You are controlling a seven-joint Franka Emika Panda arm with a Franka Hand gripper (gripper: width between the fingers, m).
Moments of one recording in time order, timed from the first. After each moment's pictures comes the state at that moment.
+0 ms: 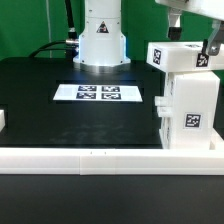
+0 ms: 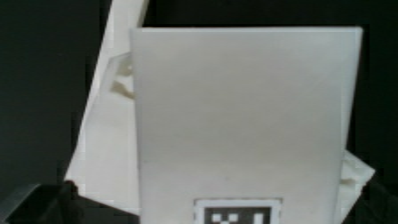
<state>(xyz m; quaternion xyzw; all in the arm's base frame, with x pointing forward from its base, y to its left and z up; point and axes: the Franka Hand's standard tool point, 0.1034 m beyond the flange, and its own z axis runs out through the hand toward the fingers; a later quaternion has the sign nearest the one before) 0.590 0.097 0.164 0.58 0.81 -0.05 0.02</state>
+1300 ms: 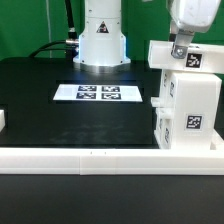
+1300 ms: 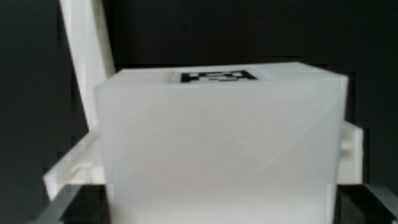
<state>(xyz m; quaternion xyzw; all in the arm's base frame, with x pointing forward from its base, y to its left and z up) 0.586 0.085 0.159 0.78 0.62 -0.05 0.02</state>
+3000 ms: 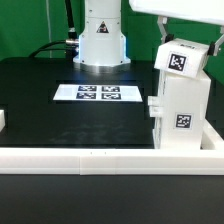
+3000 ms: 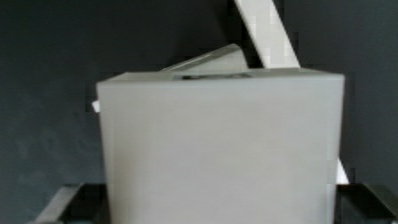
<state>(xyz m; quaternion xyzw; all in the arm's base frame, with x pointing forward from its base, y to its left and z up) 0.566 0.114 0.157 0.96 -0.28 -0.04 0.03</state>
